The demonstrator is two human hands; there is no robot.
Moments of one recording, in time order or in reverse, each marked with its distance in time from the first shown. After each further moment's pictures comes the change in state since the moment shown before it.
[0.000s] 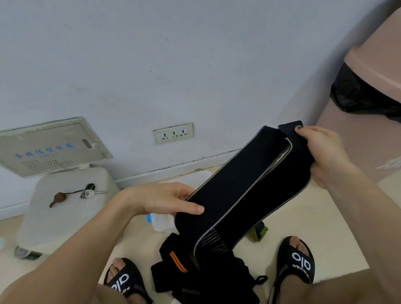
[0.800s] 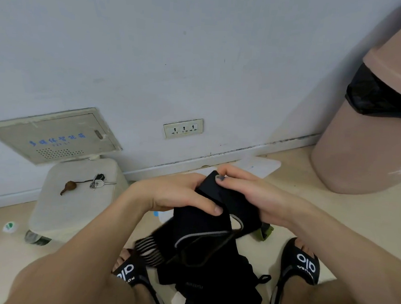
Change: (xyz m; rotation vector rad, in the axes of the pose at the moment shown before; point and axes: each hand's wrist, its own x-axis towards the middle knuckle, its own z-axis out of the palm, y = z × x) left_hand -0.011 0.020 0.014 -0.170 0.019 0.158; right_hand -0.121 0.034 0.074 -0.228 -0.986 0.187
